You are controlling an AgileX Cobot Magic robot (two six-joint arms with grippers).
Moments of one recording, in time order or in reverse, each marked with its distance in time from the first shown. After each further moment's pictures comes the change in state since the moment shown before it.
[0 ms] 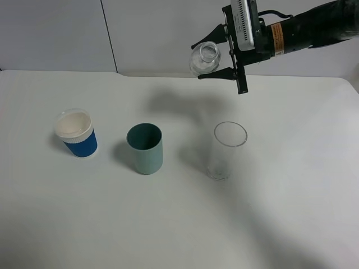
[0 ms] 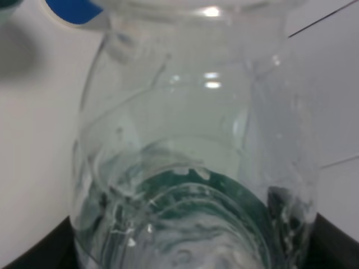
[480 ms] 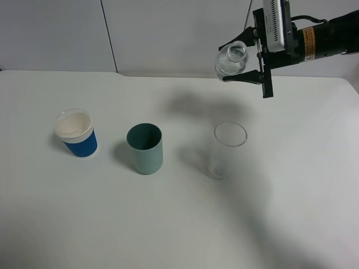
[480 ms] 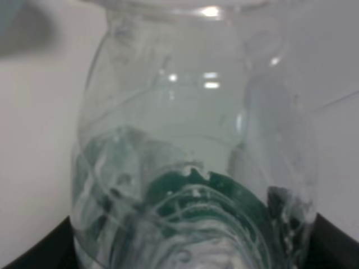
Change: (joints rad) left arm 0.000 0.000 0.000 0.000 0.000 0.000; right arm -0.132 -0.096 0.145 0.000 -0.007 -0.017
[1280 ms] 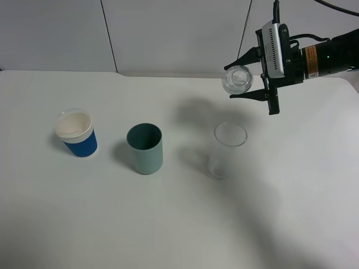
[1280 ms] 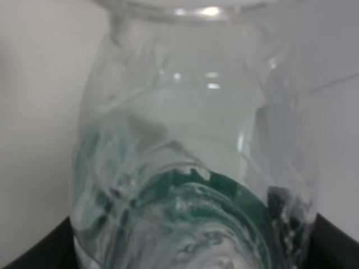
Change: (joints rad) left arm 0.000 0.000 0.000 0.000 0.000 0.000; right arm 0.005 -0.029 0.137 0.000 0.115 -0.199
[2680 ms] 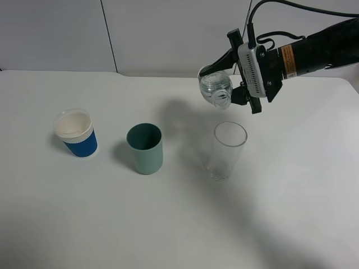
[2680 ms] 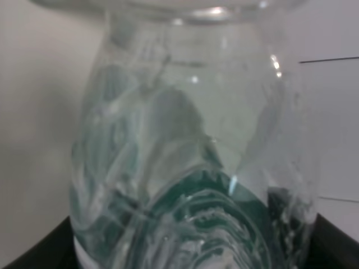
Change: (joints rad) left arm 0.000 0.000 0.000 -0.001 0.000 0.000; right arm 0.131 -0.020 0.000 0.000 0.043 -0.315
